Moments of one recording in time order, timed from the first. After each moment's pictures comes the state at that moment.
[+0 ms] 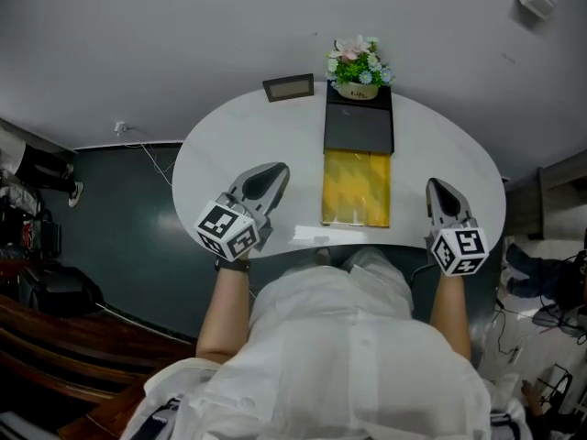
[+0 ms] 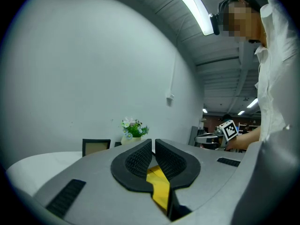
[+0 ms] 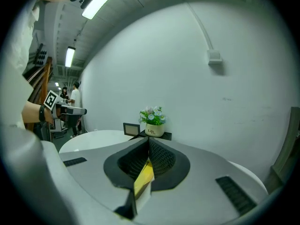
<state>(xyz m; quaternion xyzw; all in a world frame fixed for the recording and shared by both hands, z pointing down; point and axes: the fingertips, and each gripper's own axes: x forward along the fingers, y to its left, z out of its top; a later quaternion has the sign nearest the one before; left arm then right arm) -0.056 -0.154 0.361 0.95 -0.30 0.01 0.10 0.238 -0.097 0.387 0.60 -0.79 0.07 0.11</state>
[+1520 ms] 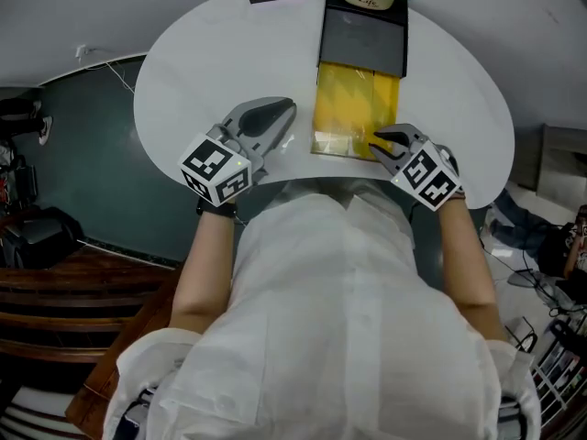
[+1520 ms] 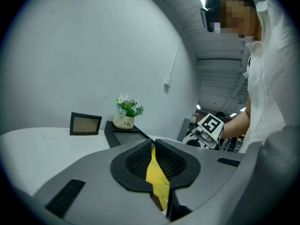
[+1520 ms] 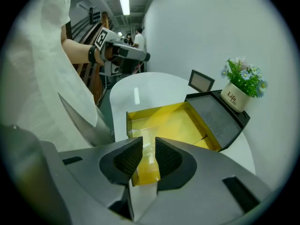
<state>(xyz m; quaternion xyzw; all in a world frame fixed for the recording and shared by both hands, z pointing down) -0.024 -0.152 0.437 0.95 -0.24 0.06 0.16 0.115 -0.084 0.536 0.20 -0.86 0.08 0.46</state>
